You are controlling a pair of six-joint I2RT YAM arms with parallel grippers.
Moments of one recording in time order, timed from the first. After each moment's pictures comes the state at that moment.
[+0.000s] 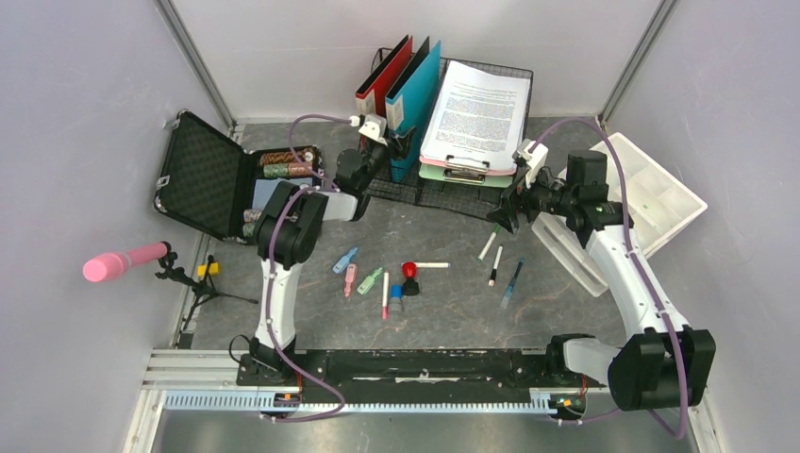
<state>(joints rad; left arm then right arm) -0.41 2.23 1.30 1.30 0.18 -0.12 0.06 1.18 0.98 -0.42 -0.76 -0.42</state>
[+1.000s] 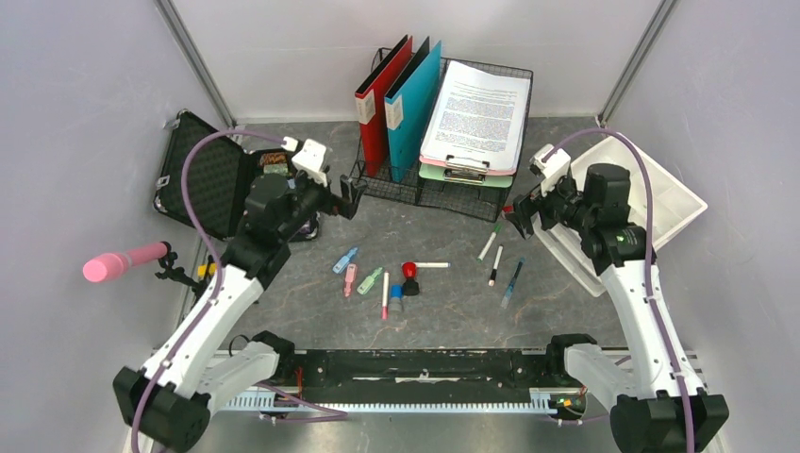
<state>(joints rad) -0.41 0.99 0.89 0.01 0.13 0.00 0.06 0.95 0.98 -0.54 -0.52 -0.41</state>
